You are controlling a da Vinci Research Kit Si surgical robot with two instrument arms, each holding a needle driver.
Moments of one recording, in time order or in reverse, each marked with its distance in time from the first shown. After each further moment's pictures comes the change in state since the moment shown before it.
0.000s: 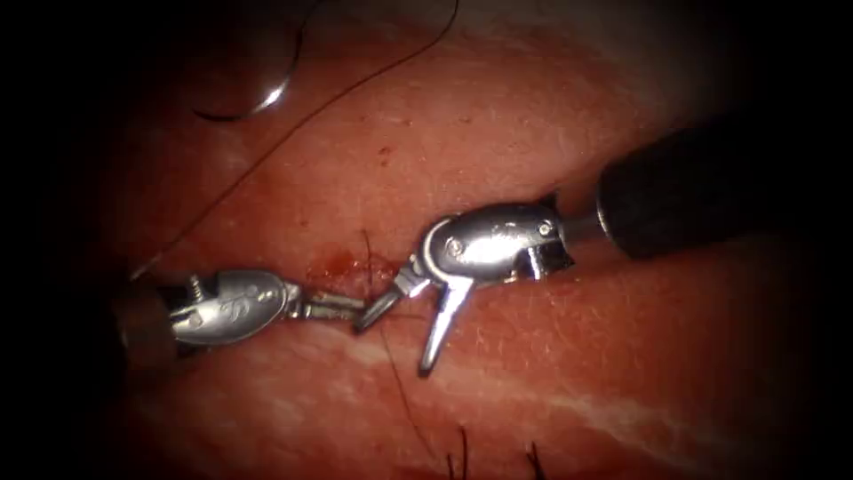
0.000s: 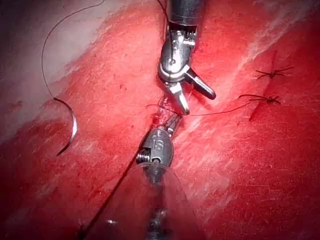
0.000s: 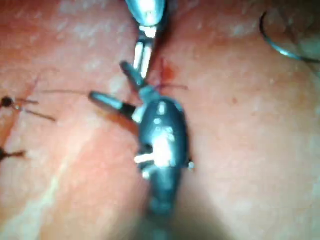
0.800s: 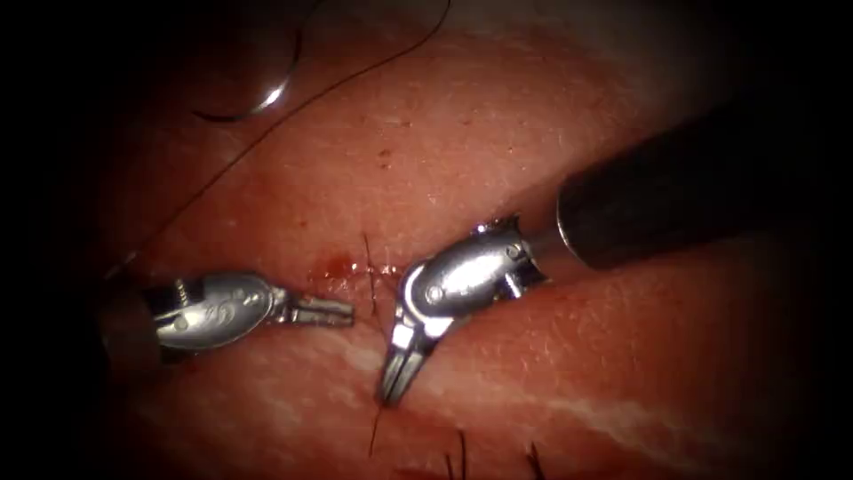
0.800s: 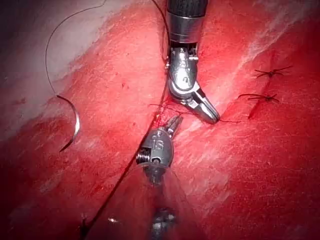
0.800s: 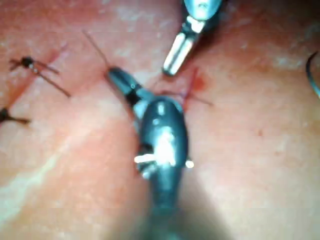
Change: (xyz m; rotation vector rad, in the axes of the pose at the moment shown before) right arm -0.003 0.000 0.004 0.156 -0.133 -0.027; left arm 0.000 0.000 -0.001 0.000 -0.018 -0.020
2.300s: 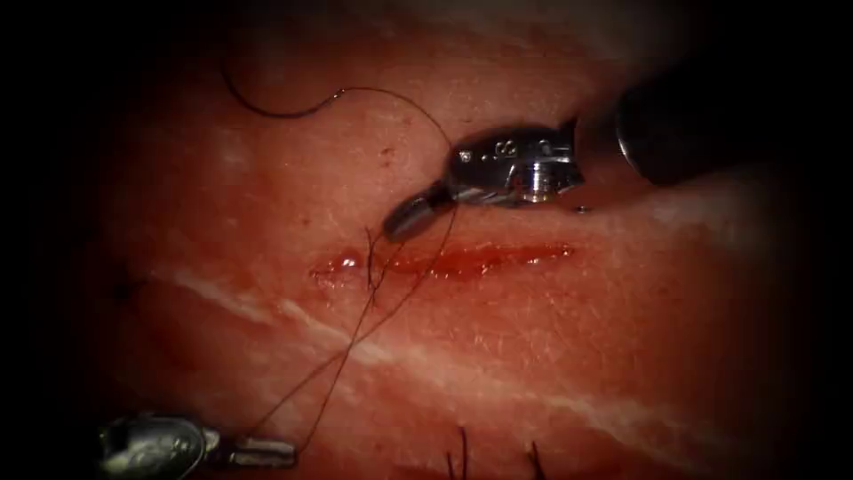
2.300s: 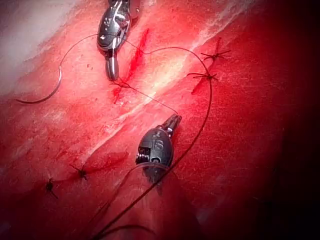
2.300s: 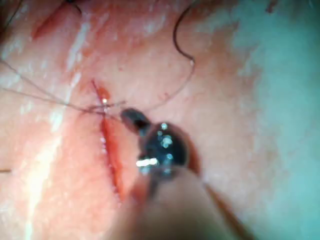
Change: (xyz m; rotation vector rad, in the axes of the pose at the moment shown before) right arm -0.002 0.000 -0.014 -0.820 0.036 0.688; left arm 0.003 0.013 -0.005 -0.022 -0.014 -0.022
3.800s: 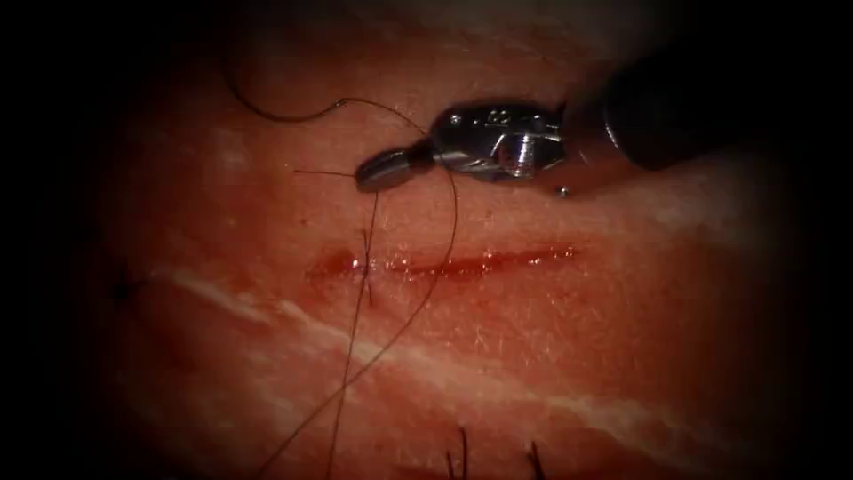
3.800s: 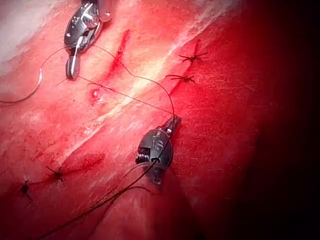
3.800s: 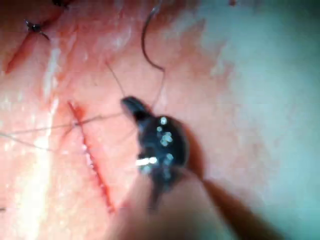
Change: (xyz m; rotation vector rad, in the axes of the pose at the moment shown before) right arm 0.002 0.002 0.000 -0.153 0.163 0.029; left arm 0.000 0.004 0.002 -0.053 -0.011 -0.019
